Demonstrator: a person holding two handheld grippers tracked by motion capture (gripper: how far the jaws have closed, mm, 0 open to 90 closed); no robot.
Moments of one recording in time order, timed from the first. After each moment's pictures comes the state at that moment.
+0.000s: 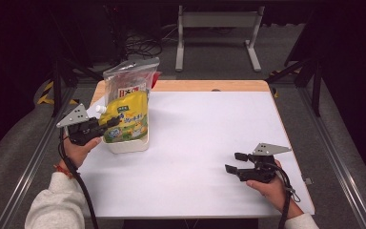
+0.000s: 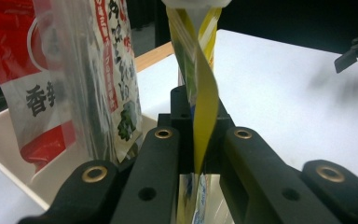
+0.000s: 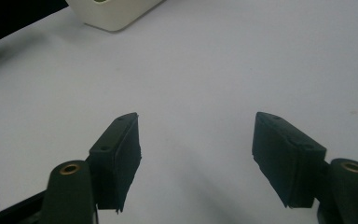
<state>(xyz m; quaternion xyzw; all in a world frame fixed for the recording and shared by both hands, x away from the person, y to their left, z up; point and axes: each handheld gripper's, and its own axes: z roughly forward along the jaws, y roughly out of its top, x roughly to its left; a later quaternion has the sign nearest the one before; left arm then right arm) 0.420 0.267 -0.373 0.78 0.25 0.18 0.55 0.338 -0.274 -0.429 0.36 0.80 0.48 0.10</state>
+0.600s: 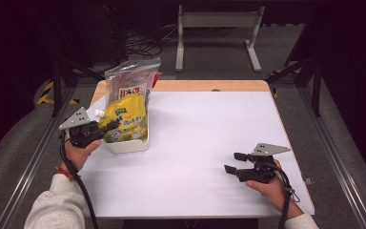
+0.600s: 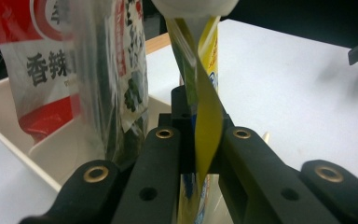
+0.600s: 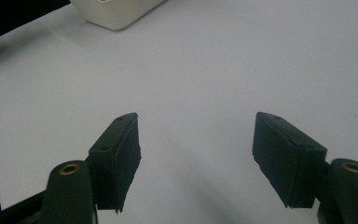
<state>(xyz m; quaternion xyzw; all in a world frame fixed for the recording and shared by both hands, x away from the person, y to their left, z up) 0.422 0.272 -0.391 0.78 0.27 0.17 0.55 0.337 -0.271 -0.427 0.36 0.80 0.47 0.10</state>
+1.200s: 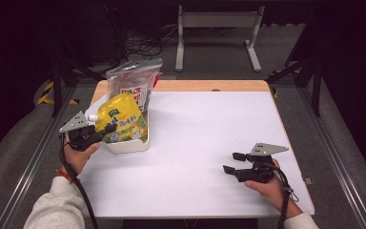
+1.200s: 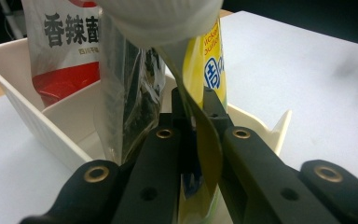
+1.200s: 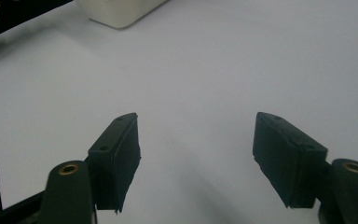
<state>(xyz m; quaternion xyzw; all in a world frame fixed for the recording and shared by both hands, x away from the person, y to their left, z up) 0.422 0.279 -0.408 0.77 0.30 0.17 0.54 0.338 -0.268 -0.427 0.35 0.80 0.47 0.10</state>
